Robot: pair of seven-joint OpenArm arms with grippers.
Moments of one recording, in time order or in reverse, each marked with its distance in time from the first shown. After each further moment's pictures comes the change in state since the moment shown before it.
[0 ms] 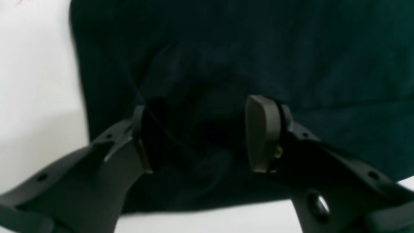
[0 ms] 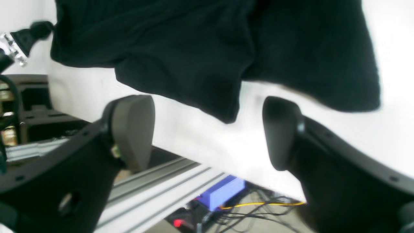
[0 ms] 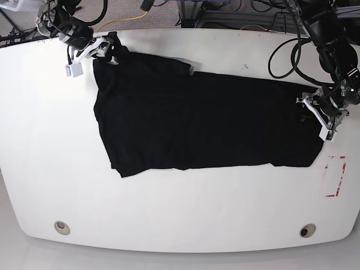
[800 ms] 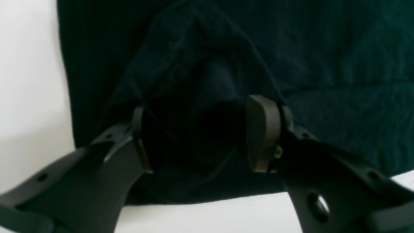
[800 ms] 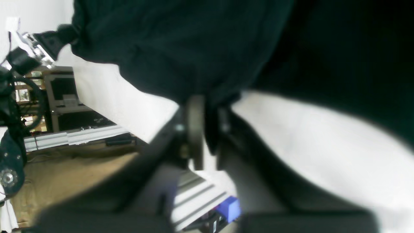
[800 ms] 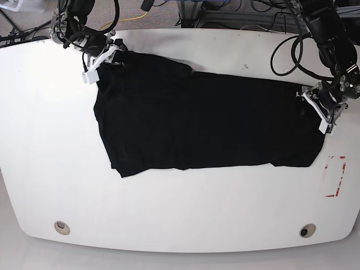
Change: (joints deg) left arm 1.7 -0.5 -0.2 -2.8 0.3 0.0 -1.7; right arm 4.6 -1.3 -5.8 -6.5 -0.2 0.0 -0.8
